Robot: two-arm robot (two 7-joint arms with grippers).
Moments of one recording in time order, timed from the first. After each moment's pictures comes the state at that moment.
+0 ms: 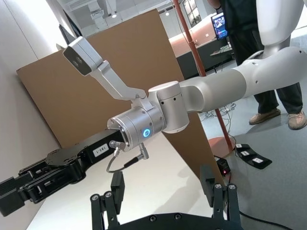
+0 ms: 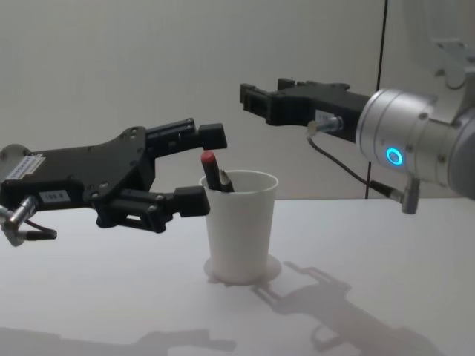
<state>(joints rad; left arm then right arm) -0.74 0.31 0.27 -0.81 -0.58 -0.50 -1.77 0.37 0.03 -0.32 -1.49 0.08 0.04 0.28</state>
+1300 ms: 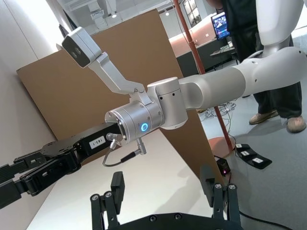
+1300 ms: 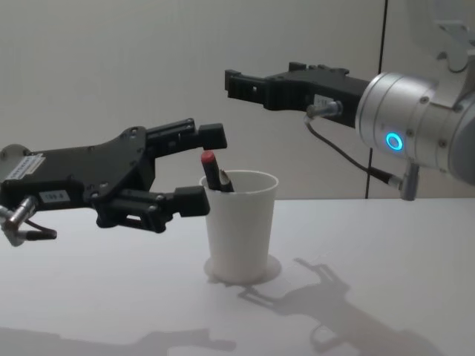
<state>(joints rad) -0.74 0.31 0.27 -0.81 -0.58 -0.50 -1.77 0.37 0.03 -0.33 -1.51 0.09 0.04 0.28</state>
